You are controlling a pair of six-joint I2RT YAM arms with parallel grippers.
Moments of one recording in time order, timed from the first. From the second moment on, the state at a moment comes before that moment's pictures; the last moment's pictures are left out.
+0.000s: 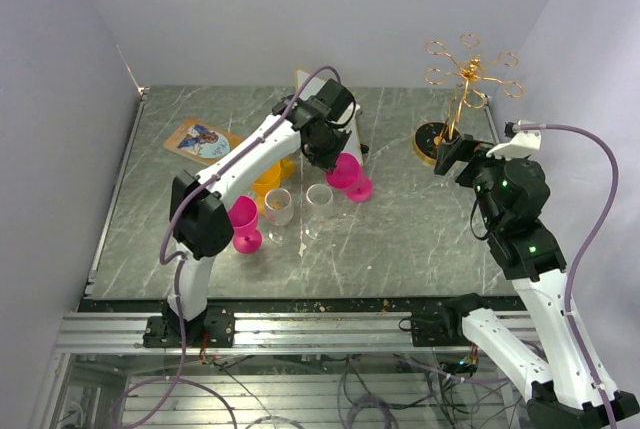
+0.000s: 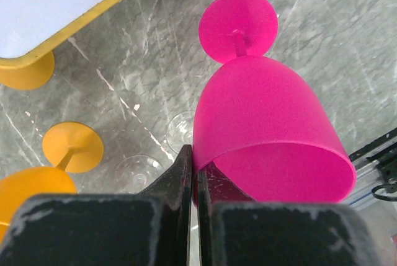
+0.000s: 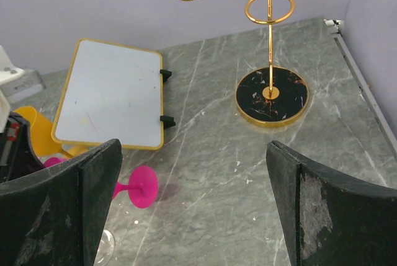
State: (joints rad) left arm -0.75 2.01 2.04 -1.07 0.06 -0.21; right arm 0.29 0.72 0.97 -0.37 0.30 0.25
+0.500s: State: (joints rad) left arm -0.76 2.16 2.16 -1.16 0.02 -0.18; right arm 0.29 0.72 0.97 -0.37 0.28 0.24
